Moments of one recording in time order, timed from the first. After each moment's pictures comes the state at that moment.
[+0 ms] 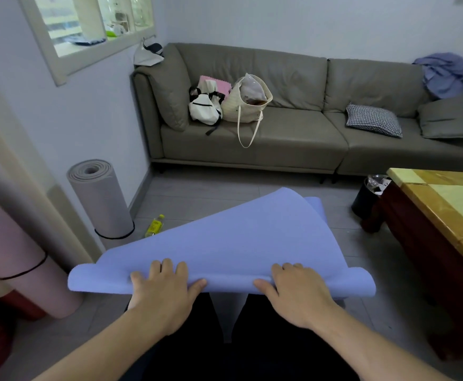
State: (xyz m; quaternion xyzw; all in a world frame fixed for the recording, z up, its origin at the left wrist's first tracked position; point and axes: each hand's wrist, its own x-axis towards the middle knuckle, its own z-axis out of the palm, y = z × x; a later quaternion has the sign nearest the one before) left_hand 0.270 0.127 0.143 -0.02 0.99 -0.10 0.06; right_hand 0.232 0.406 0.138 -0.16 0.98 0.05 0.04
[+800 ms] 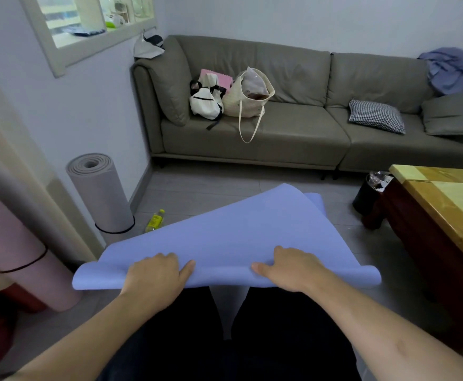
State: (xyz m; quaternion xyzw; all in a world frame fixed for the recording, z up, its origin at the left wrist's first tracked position) left_hand 0.244 0.104 0.139 0.05 0.98 -0.14 0.10; right_hand 0.190 0.395 0.166 -0.04 0.97 -0.05 0.23
